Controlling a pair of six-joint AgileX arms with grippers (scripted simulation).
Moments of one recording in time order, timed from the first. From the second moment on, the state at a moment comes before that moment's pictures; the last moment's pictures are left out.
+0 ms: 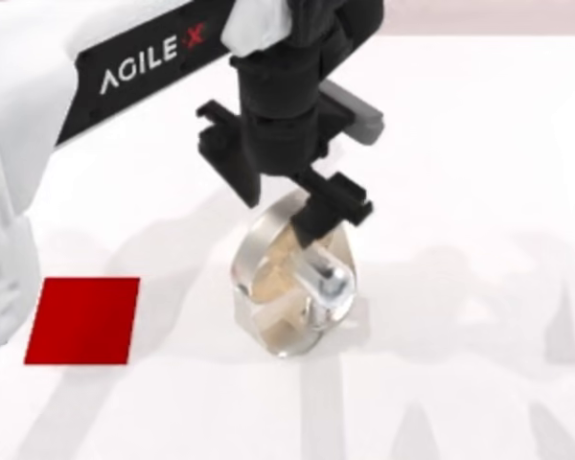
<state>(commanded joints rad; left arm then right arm) -0.68 2.18 2.00 -1.39 0.00 0.12 0.00 0.00 0.00 0.00 0.00 0.00</state>
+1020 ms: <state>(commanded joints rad) -0.68 2.18 2.01 -1.40 0.00 0.12 0.00 0.00 0.00 0.00 0.00 0.00</state>
